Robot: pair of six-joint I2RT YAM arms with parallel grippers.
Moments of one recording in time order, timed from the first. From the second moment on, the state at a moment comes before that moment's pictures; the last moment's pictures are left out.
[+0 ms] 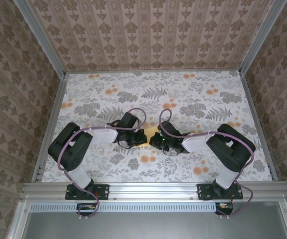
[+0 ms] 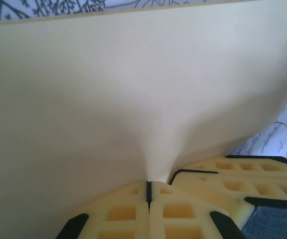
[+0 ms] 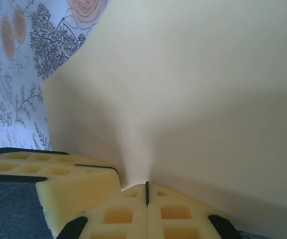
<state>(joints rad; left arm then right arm) -0.70 1.69 0.78 -0.12 0.45 -0.82 0.75 1.72 0.68 0.21 -0.19 1.11</state>
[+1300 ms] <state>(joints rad) -0.69 1.69 0.78 -0.19 0.48 -0.81 0.68 1.67 0.62 0.23 -0.19 1.08</state>
